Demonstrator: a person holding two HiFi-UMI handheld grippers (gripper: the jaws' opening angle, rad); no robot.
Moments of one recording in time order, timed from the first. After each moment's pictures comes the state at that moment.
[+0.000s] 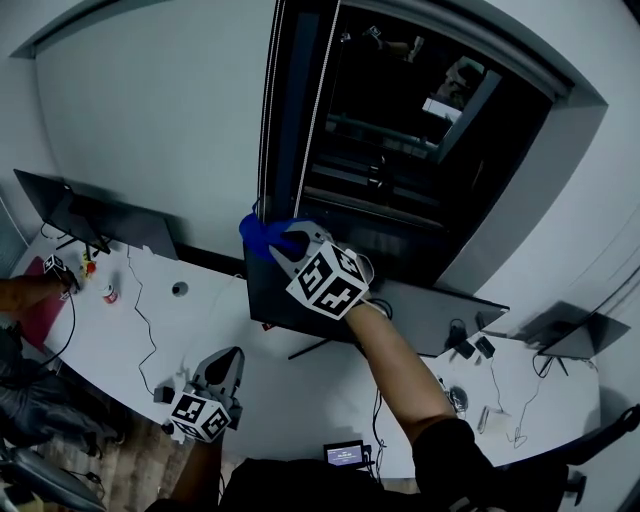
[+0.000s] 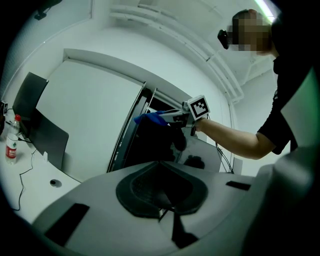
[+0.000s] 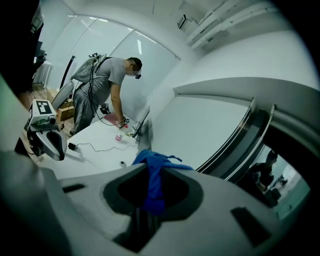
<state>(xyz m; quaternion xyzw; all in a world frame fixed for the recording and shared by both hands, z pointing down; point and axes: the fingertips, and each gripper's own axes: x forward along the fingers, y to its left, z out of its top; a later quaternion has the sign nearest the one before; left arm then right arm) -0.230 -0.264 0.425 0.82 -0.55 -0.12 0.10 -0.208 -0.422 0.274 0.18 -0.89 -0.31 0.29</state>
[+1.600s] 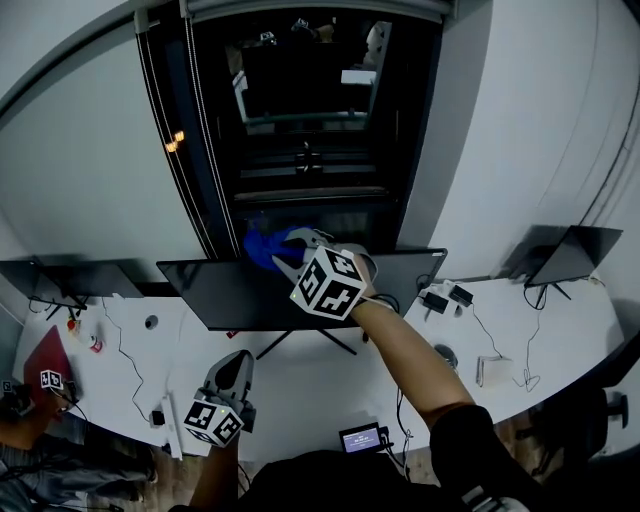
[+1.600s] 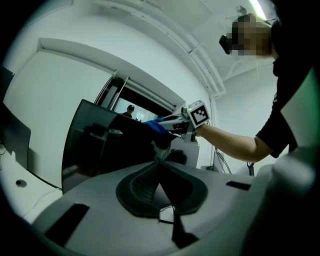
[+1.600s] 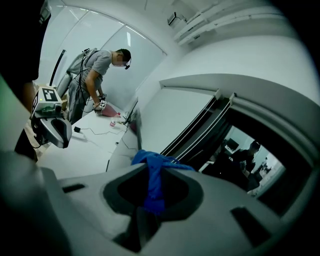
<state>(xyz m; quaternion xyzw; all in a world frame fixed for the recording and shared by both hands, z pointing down) -0.070 -0.270 0.397 0.88 -0.47 -0.08 0.08 0.000 -0.417 0.279 0.27 -0.87 -0.28 0.31</state>
